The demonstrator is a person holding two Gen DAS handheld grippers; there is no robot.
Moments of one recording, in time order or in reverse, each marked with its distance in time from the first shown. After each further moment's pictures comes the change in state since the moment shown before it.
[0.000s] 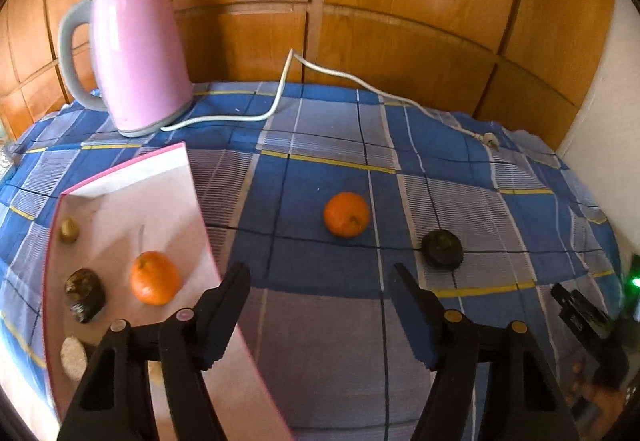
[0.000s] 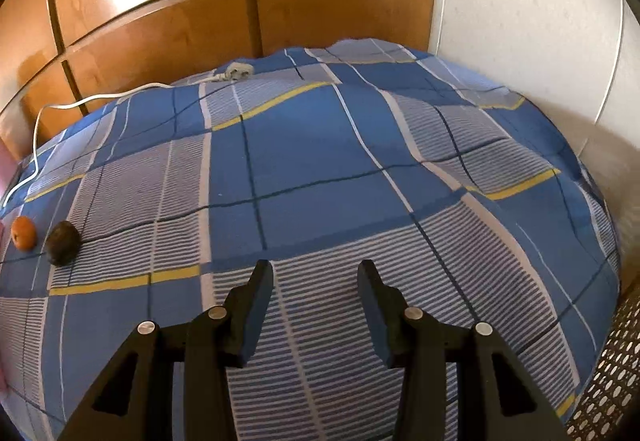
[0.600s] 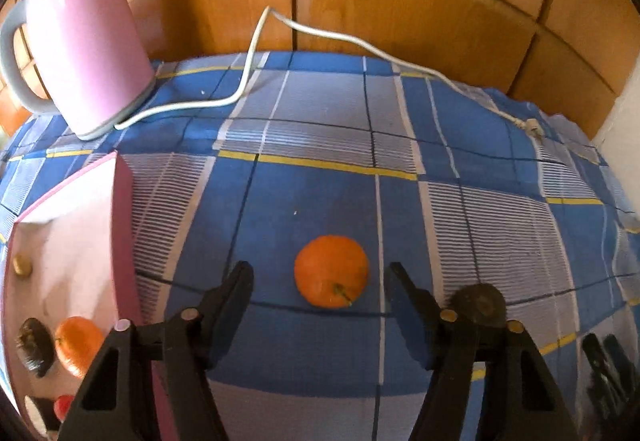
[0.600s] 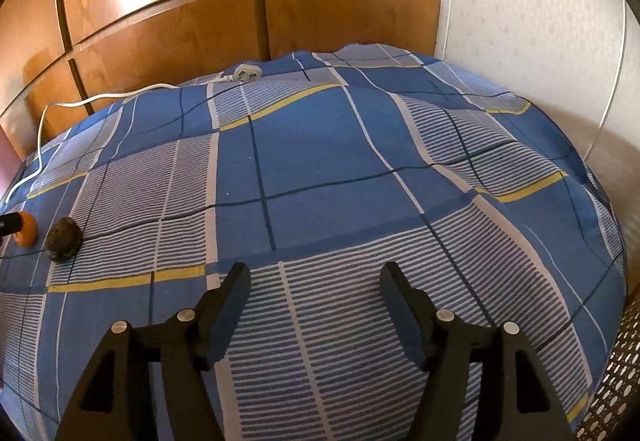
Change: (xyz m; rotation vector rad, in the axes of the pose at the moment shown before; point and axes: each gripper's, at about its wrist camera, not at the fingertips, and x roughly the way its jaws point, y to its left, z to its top) left arm 0.097 -0.026 0.036 0.007 0.114 0.067; right arm 0.002 0.006 -0.005 -0.014 -0.027 0.017
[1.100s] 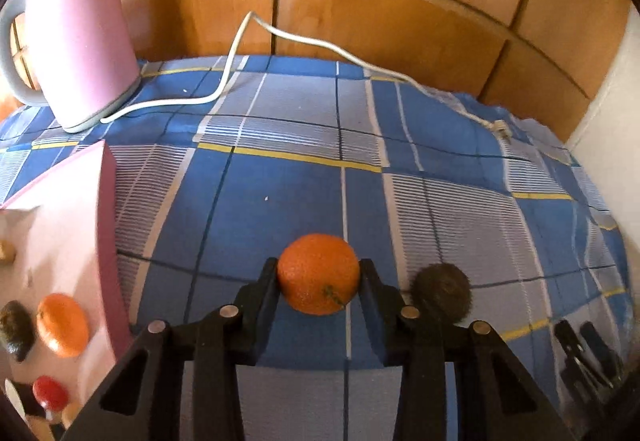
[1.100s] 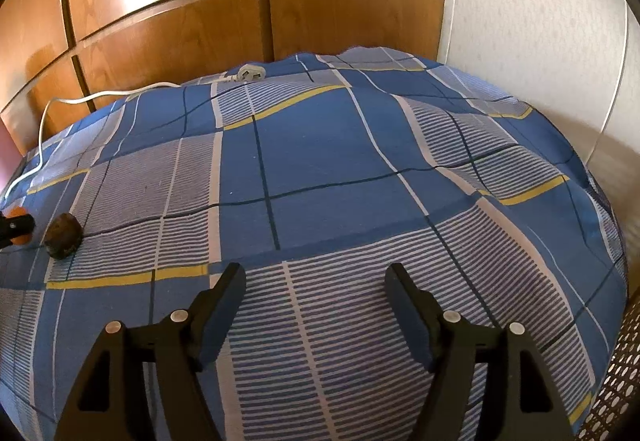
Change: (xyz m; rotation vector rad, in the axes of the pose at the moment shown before) left arm -0.026 -0.005 -0.023 -0.002 -0.049 -0.109; right arm 0.001 0.004 -0.002 -0.022 -0.014 -0.009
